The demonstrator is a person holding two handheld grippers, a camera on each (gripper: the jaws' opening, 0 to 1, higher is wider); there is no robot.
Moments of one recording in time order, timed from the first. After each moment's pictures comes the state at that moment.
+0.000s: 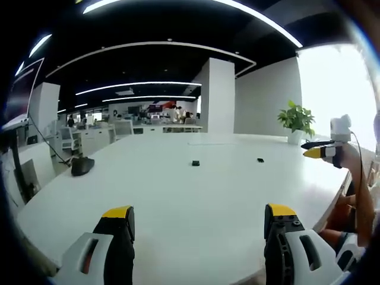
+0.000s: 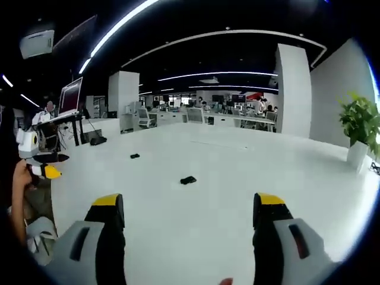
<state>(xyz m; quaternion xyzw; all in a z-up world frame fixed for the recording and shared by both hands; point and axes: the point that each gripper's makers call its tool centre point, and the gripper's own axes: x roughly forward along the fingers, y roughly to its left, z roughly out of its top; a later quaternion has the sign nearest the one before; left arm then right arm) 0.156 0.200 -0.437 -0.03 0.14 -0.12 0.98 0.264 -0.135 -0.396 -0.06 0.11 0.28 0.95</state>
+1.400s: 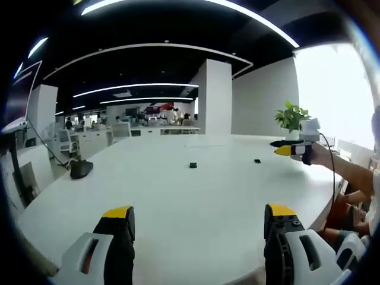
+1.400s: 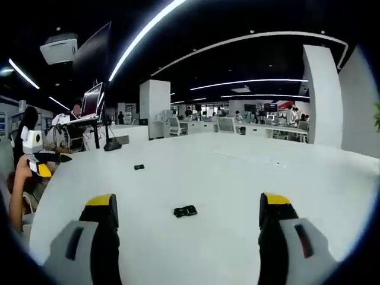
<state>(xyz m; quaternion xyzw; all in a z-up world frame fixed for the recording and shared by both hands) 0.152 0.197 -0.431 -0.03 0.14 -0.13 0.98 0.348 -0.096 -0.405 -0.05 0.07 0.40 0.91</state>
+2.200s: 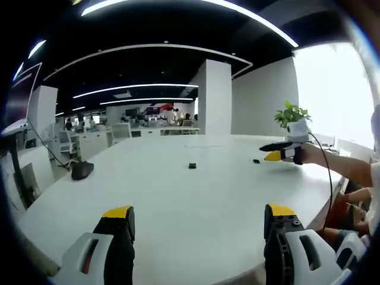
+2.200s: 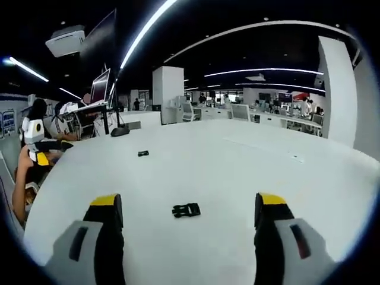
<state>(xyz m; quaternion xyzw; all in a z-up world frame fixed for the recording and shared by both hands) 0.147 0.195 -0.429 -0.02 0.14 -0.13 0.98 0.360 -0.073 -0.432 -0.08 0.12 0.45 0.88</state>
